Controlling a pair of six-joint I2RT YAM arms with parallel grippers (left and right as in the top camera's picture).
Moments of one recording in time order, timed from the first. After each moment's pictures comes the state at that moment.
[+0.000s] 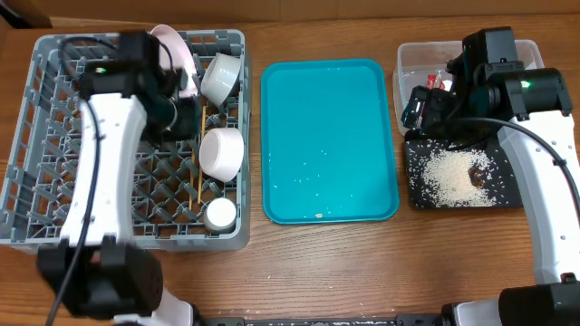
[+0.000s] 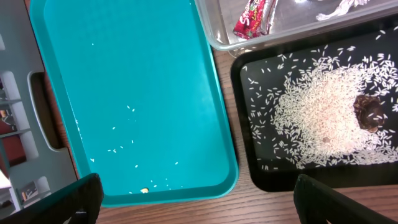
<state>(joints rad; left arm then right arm) 0.04 1.72 1.74 -1.34 0.15 -0.06 0.09 1.60 1.65 -1.28 -0.15 0.36</state>
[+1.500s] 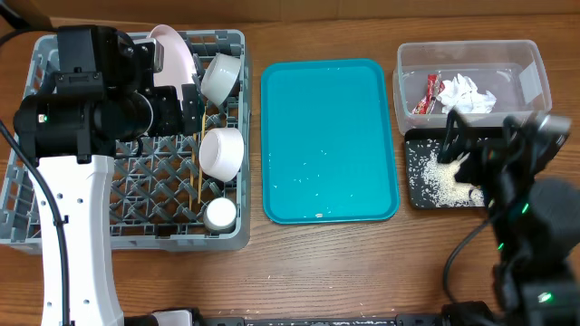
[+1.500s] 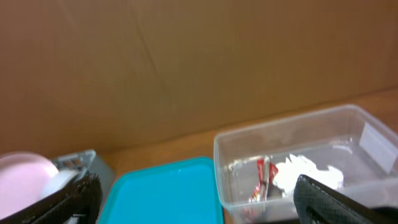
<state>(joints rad) 0.04 1.49 1.84 -1.35 0.20 -0.07 0.10 0.63 0.73 -0.24 0.03 0.30</state>
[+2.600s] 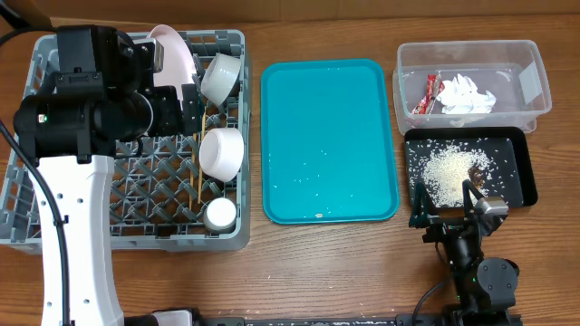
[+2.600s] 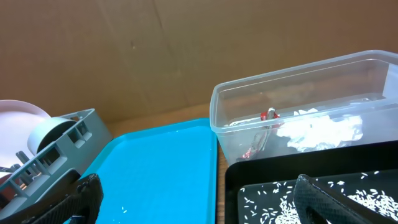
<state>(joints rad) 0.04 1.49 1.84 -1.35 0.20 -0.07 0.09 0.01 0.02 -0.03 -0.04 0.28</state>
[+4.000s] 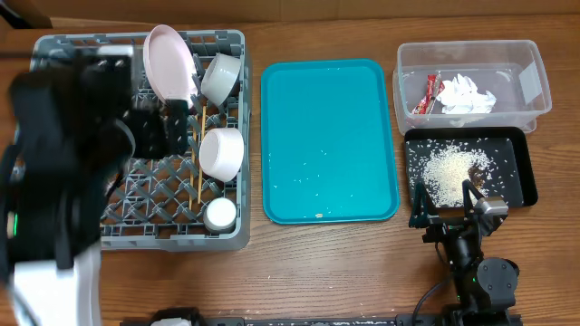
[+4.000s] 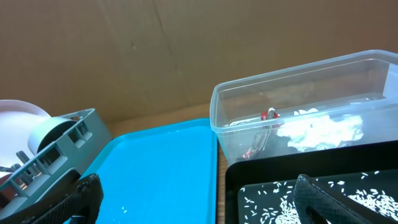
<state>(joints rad) 0.06 1.19 1.70 -1.13 0.16 0.02 0.09 0.01 0.02 -0.03 -0.04 0.28</state>
